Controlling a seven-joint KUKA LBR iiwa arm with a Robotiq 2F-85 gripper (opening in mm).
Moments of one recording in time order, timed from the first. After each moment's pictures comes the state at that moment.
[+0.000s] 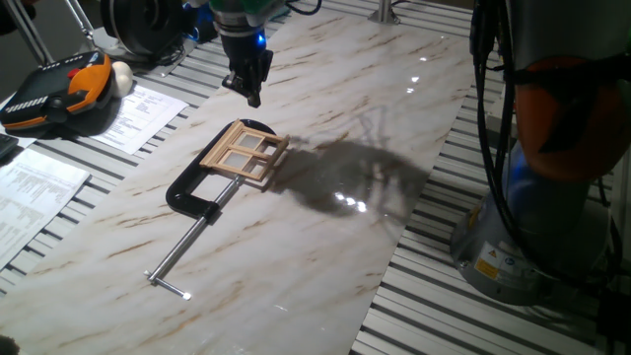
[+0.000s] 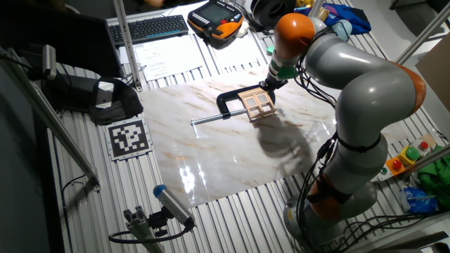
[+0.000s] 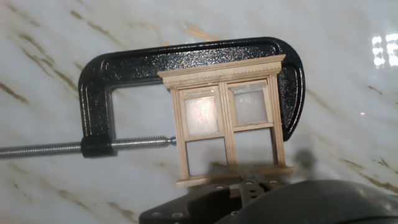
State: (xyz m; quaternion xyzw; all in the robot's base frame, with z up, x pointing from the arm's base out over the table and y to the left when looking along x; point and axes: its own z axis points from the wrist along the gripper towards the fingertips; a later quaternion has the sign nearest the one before) arm 0.531 0.000 0.197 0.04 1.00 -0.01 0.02
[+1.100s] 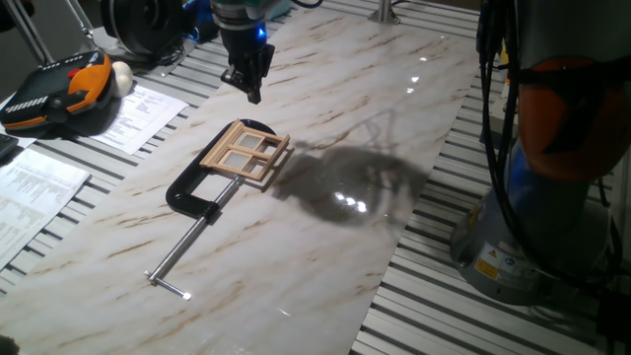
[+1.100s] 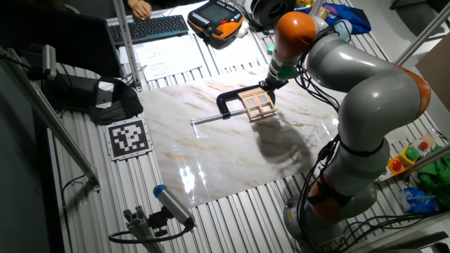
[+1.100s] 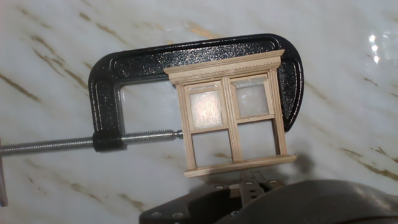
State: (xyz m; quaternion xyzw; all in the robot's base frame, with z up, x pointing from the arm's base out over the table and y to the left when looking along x) arm 0.519 0.011 0.213 0.05 1.00 -0.01 0.02
